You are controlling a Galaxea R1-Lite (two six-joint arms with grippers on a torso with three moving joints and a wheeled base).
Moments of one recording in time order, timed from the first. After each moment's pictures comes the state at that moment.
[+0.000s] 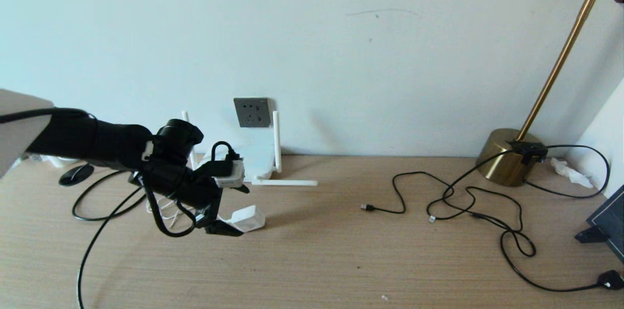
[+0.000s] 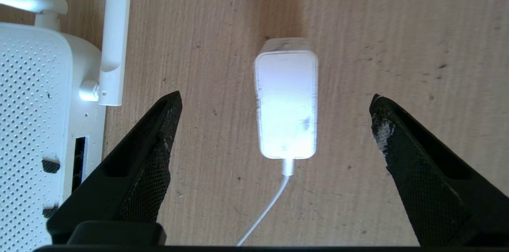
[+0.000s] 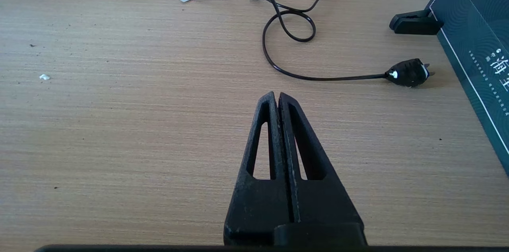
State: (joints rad) left arm -0.13 2.05 -1.39 0.44 -0.56 1.32; right arm 0.00 0.00 -0.10 0.25 0.00 0.00
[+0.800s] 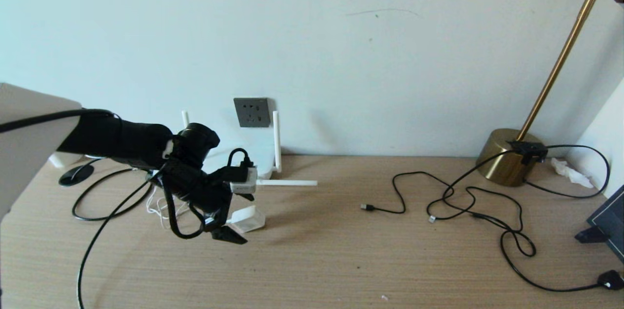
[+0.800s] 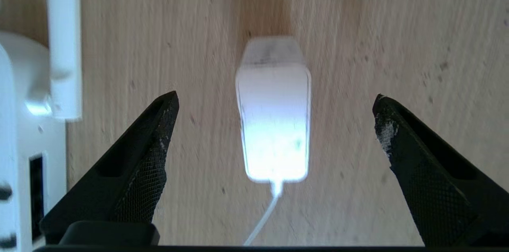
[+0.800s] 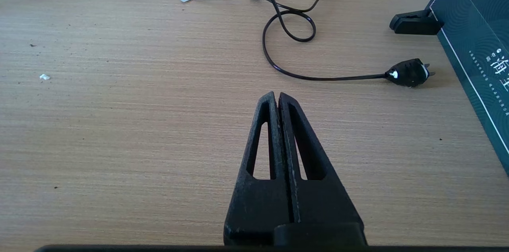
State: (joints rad) left arm -0.19 2.11 -1.47 0.54 -0.45 1.29; right arm 0.00 0.00 -0.10 0.26 0.00 0.00
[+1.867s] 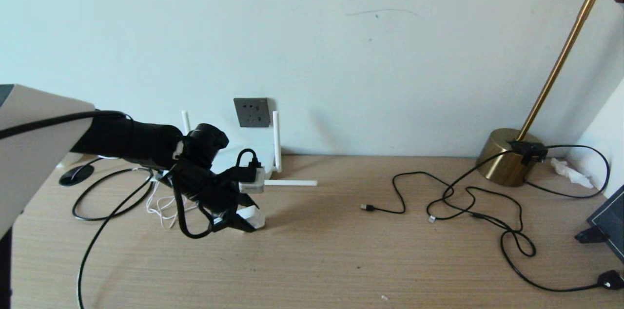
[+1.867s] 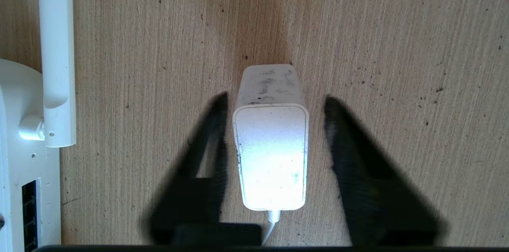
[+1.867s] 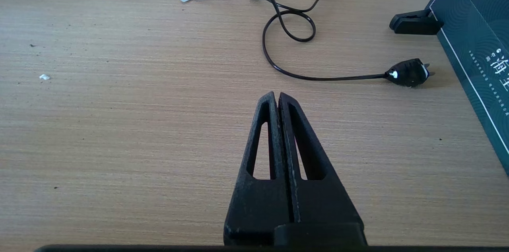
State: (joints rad) left arm -0.22 2.13 -1.48 0.53 -0.45 1.26; right arm 0.00 0.00 -0.10 0.25 0.00 0.00
